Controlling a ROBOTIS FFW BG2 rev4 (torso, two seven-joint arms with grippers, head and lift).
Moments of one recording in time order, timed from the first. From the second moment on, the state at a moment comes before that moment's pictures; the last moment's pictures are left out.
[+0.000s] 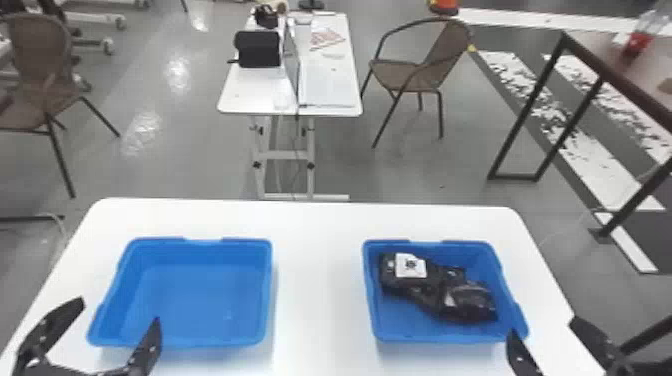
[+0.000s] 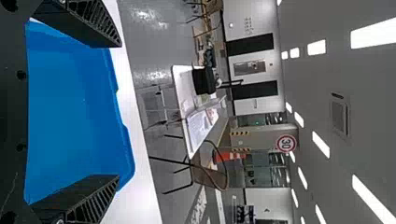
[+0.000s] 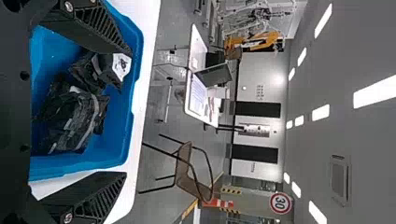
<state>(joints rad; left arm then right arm) 0.58 0.00 0.26 -1.84 -0.04 -0.23 -0.43 0.60 0.00 -0.43 -1.72 -0.12 -0.31 0.55</state>
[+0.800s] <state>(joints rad) 0.57 0.00 0.21 -1.82 0.01 -0.24 -0.41 0.58 0.00 -0.43 -1.71 -0.16 -0.30 0.55</state>
